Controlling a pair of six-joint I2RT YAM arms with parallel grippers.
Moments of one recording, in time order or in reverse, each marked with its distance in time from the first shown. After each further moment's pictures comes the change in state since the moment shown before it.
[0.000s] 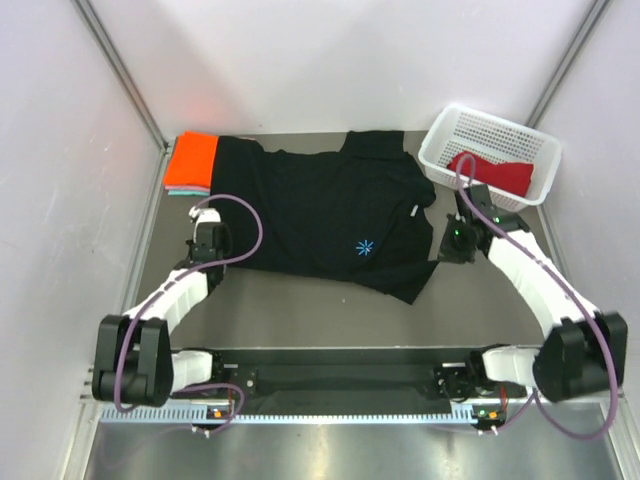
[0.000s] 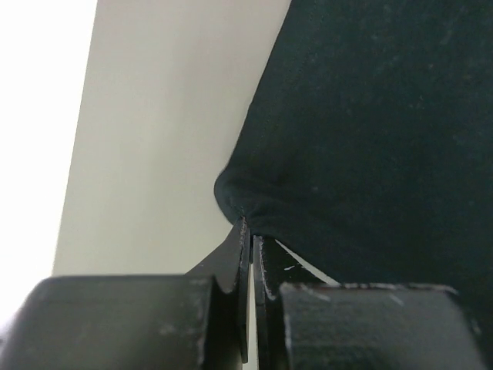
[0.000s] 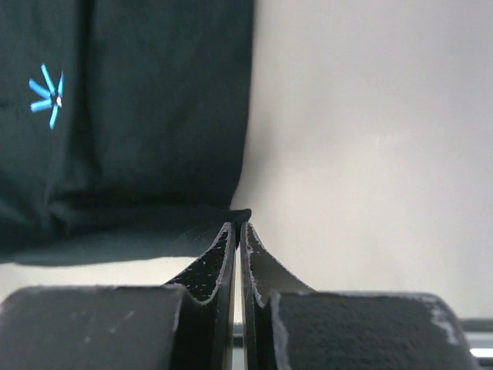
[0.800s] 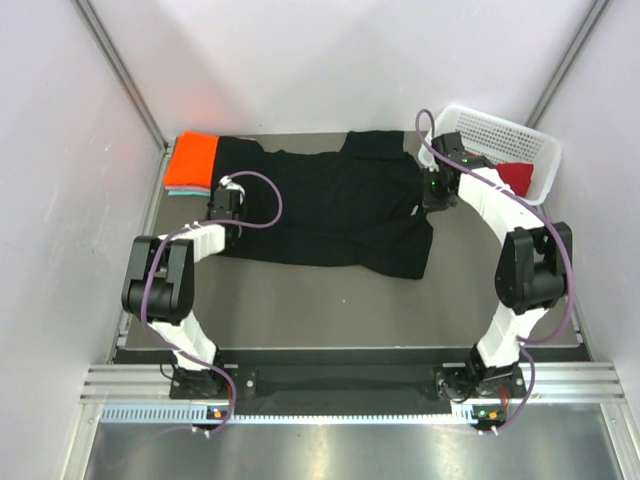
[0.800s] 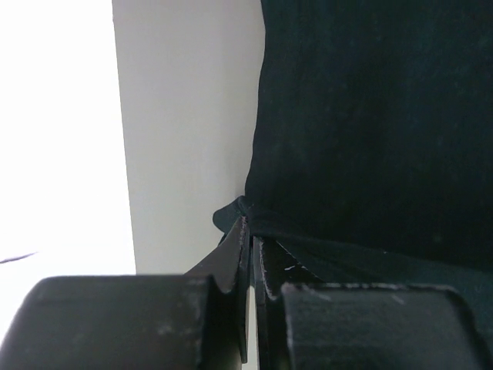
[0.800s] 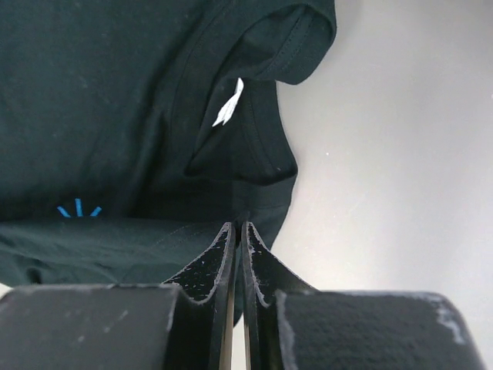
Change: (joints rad) left arm -0.011 0.486 0.338 0.134 -0.071 0.373; right arm 0.002 0.555 0.517 0.078 0.029 -0.289
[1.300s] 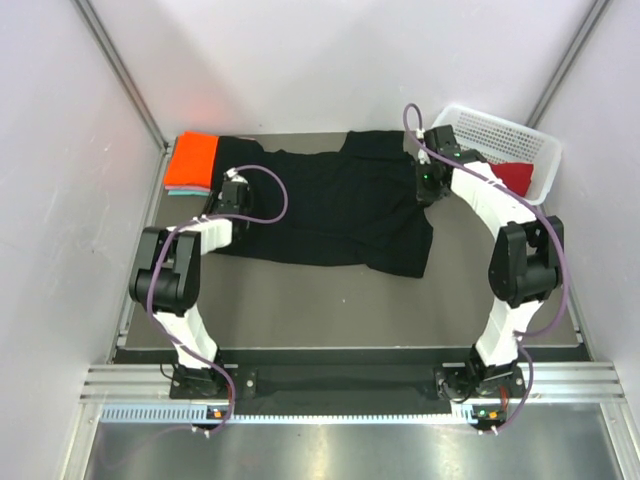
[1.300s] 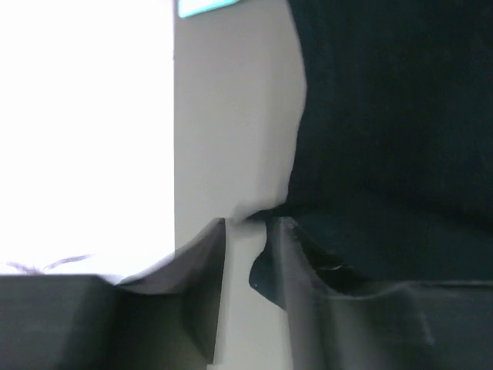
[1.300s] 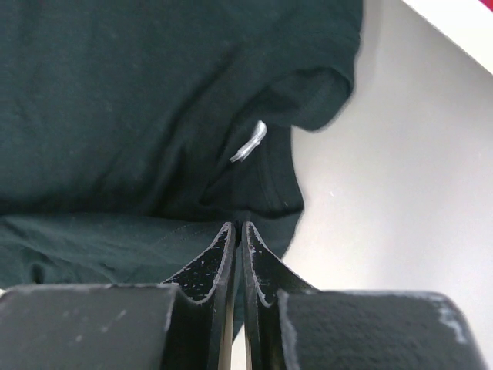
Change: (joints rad) left arm -0.038 0.088 0.080 0.064 -0.147 0.082; right arm 0.023 0.059 0.076 0.024 -0.001 -0.082
